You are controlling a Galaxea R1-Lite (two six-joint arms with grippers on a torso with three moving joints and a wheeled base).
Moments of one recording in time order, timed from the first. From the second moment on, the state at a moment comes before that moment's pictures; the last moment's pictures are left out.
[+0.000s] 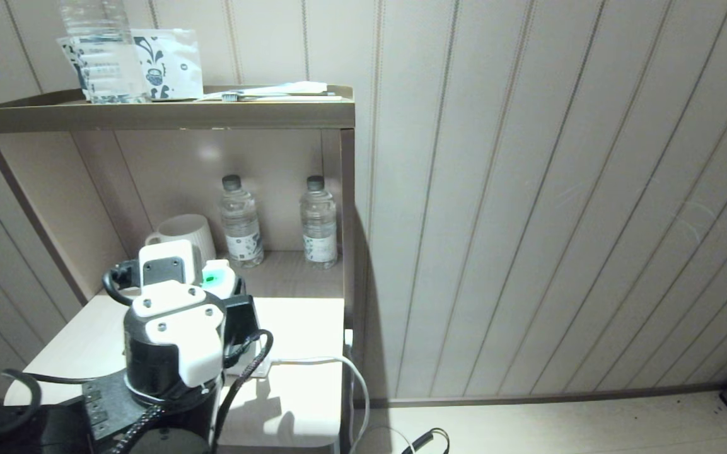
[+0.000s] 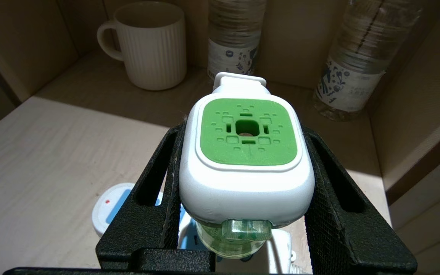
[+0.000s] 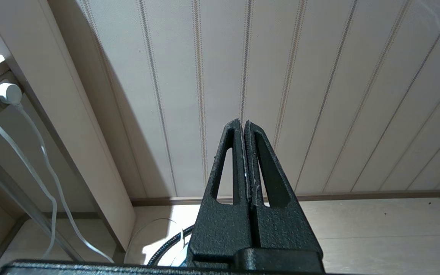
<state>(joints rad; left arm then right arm) -0.83 1.67 -0.47 -0.93 1.00 -0.29 0.00 0.01 0.00 0.01 -0.03 0.04</state>
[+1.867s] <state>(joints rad) -0.36 1.69 -1.69 1.32 -0.06 0.04 0.00 0.01 0.00 0.01 -0.03 0.04</state>
